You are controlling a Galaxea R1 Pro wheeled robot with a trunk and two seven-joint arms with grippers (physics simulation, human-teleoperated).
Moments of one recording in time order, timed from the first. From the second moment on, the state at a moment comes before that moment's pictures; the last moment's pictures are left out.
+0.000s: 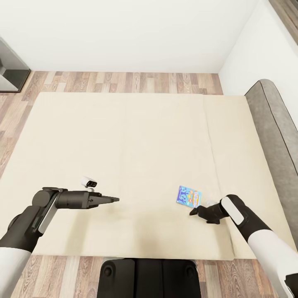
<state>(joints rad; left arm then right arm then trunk) -0.68 0.32 -0.10 -1.25 0.30 1.04 -1.57 -0.82 -0.25 0.22 -0.70 -0.80 1.04 -0.05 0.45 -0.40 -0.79</state>
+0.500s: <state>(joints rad) -0.68 0.32 -0.11 -1.25 0.30 1.03 -1.57 -0.92 -0.27 0.22 -0.70 -0.80 1.04 -0.05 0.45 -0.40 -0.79</state>
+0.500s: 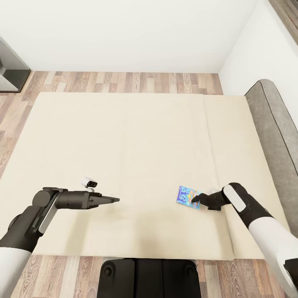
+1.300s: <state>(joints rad) -0.68 0.32 -0.11 -1.25 0.30 1.03 -1.57 -1.01 -0.25 0.22 -0.69 -0.80 0.86 -0.13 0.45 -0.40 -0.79</state>
